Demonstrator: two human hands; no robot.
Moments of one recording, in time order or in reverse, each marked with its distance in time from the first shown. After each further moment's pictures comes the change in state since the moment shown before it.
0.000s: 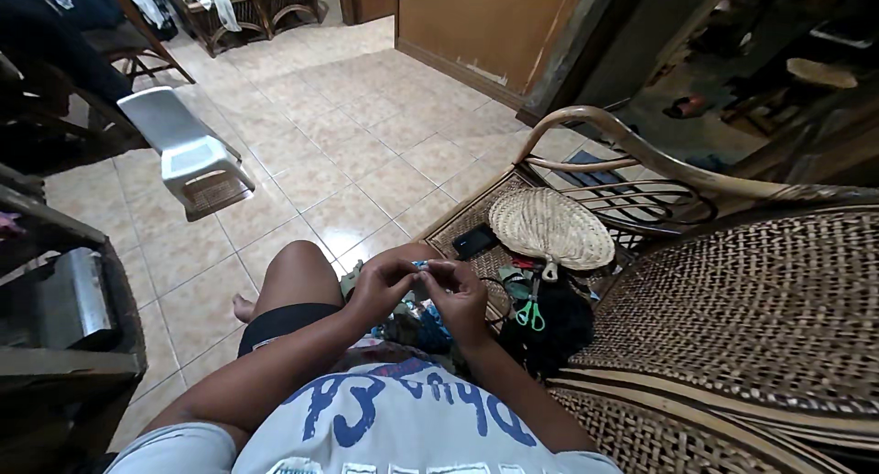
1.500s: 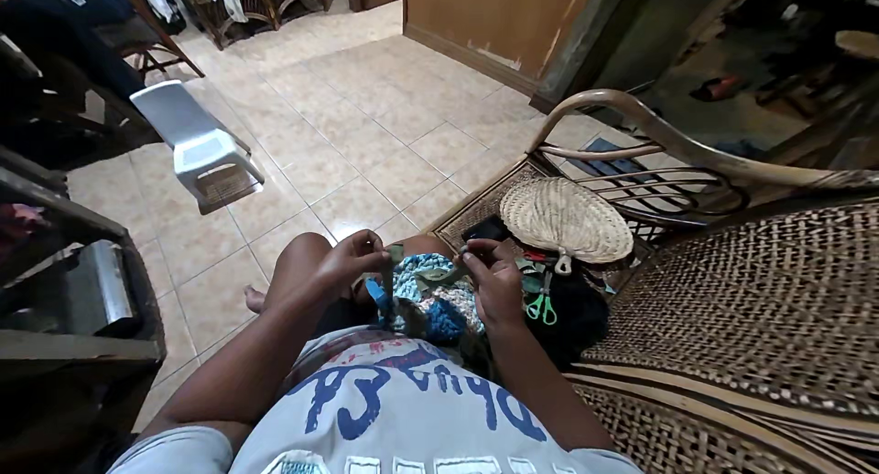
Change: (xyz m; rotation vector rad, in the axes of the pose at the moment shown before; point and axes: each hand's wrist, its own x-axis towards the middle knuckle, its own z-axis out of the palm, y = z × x) left_hand 0.010 0.009 -0.063 -0.170 -0.086 -0.341; right_hand 0.018 -0.001 -0.028 0.330 0.136 0.477
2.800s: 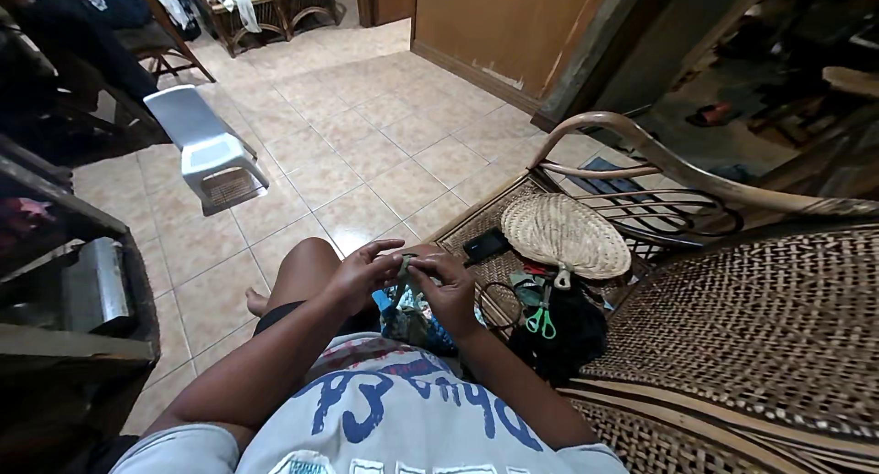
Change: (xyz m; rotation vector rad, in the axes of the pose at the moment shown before) left_hand -0.008 0.005 0.021 -0.384 0.052 -0.089; right_hand -0.004 0.026 0.048 -0.284 -0.299 -0.544
